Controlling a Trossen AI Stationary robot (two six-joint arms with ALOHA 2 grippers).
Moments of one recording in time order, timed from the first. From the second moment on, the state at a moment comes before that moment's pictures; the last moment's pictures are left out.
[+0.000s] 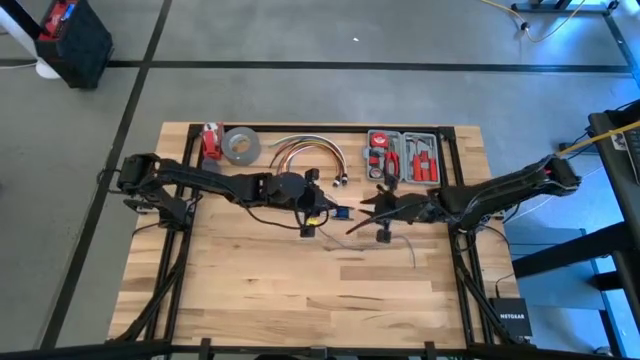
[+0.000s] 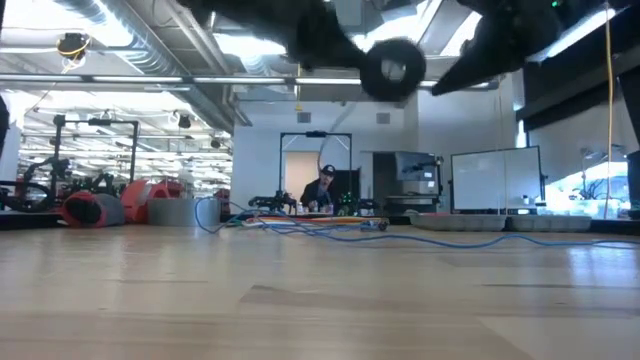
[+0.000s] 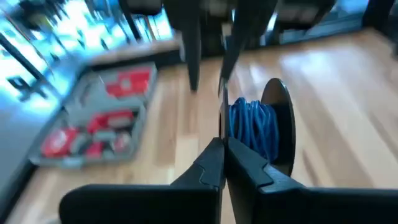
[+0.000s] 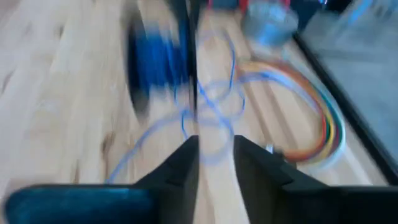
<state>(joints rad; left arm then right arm) -0.02 1.58 1.08 0.11 -0.09 0.19 0.21 1.10 0.69 -0.20 0.40 0.05</state>
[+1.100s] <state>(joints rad) -0.11 1.57 0.97 0.80 -0.52 0.27 0.19 1.68 0.64 1.12 0.63 -0.29</state>
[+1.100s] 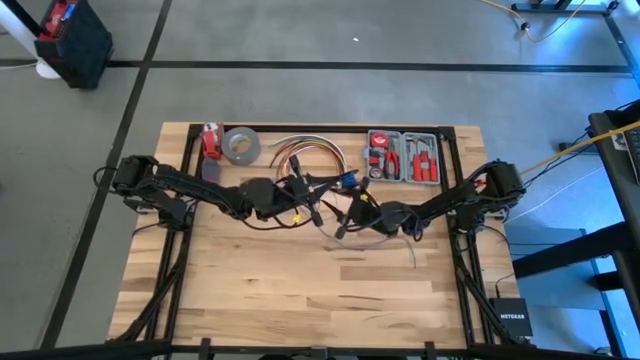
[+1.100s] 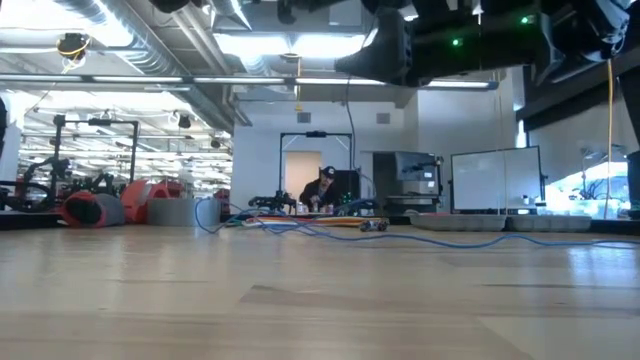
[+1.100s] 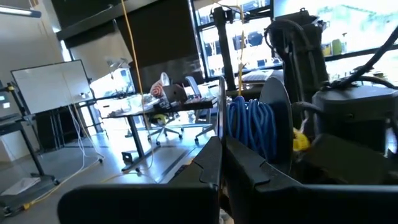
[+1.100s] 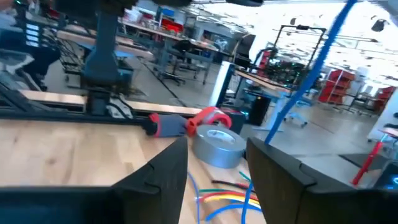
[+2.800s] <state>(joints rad) -0.14 1.56 0.97 0.79 -0.52 0.30 0.14 1.61 0.64 0.77 0.48 -0.25</state>
